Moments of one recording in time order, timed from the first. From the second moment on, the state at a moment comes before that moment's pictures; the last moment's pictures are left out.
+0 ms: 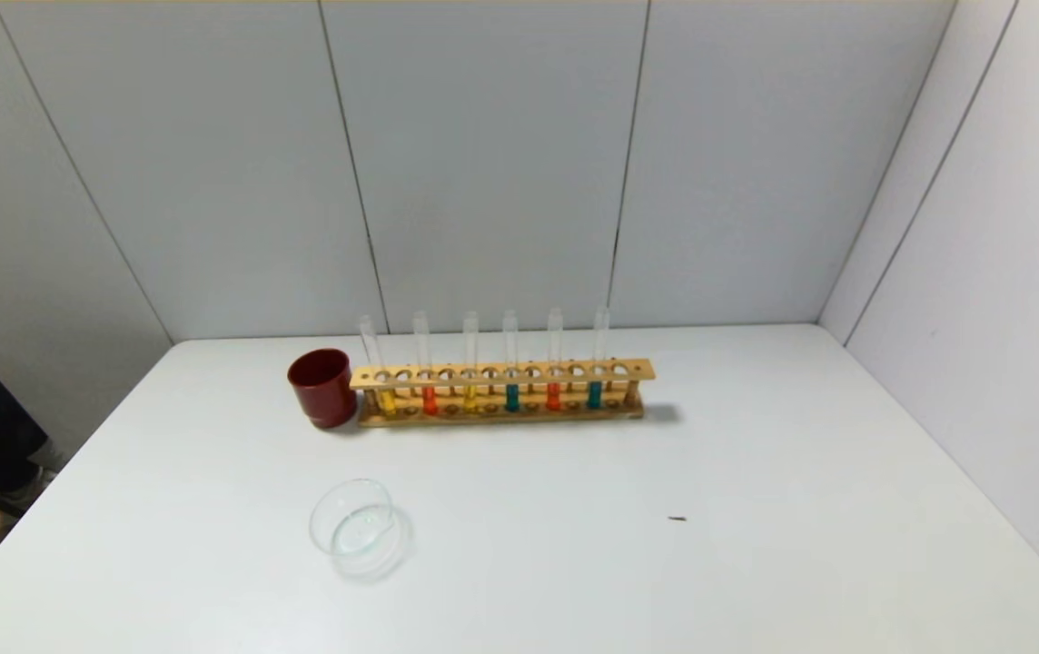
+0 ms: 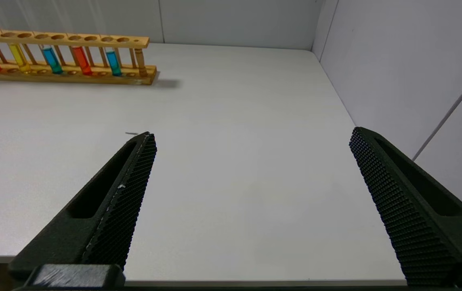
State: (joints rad) left arm 0.00 0.00 0.00 0.01 0.00 0.03; right arm 0.00 0.00 0.00 -0.01 0.01 -0.04
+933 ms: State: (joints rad) left arm -0.01 0.79 -0.55 -0.04 -0.21 0.04; right arm 0.00 0.00 0.00 -0.01 0.01 -0.04
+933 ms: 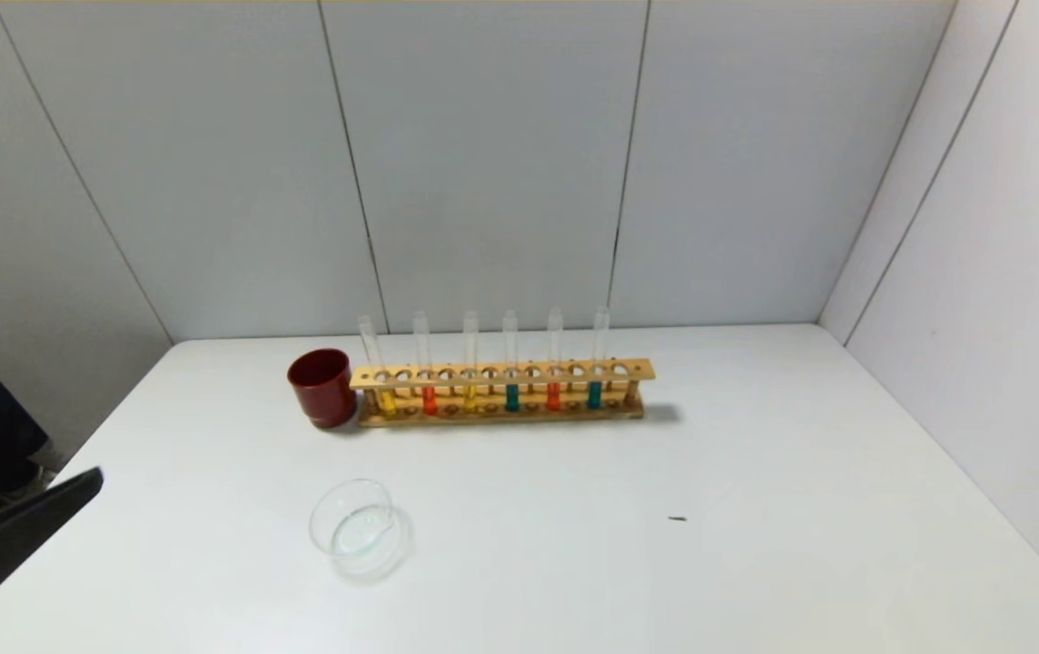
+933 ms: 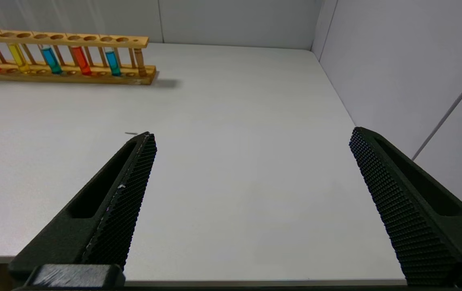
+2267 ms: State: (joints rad) left arm -0.16 1.96 -0.84 -0.73 -0.17 0.01; right arm 0.00 0.00 0.00 -0.01 0.01 -0.04
